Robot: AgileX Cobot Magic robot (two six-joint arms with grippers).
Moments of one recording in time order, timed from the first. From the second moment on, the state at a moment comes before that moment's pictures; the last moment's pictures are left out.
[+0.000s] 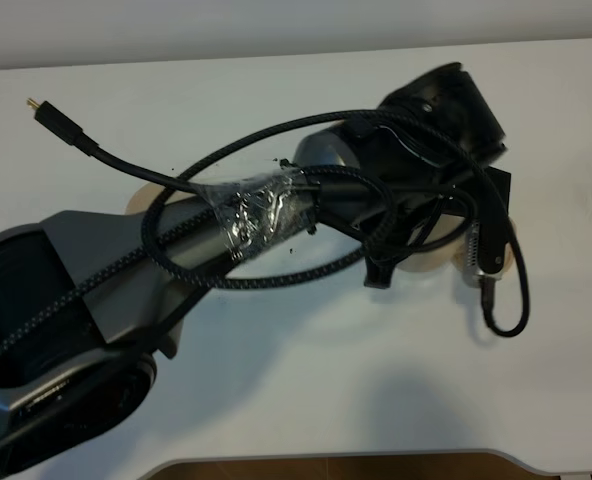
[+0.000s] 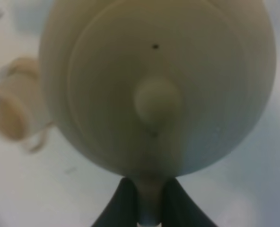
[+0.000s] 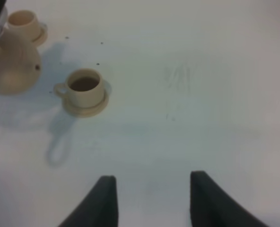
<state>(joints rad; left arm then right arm) -0.97 2.27 -1.98 0.42 1.19 0.62 0.01 -0.01 -0.49 0.01 1.06 -0.06</state>
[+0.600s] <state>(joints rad) -0.92 2.27 -1.97 0.21 1.19 0.42 0.01 -0.01 -0.49 0.01 1.06 -0.06</state>
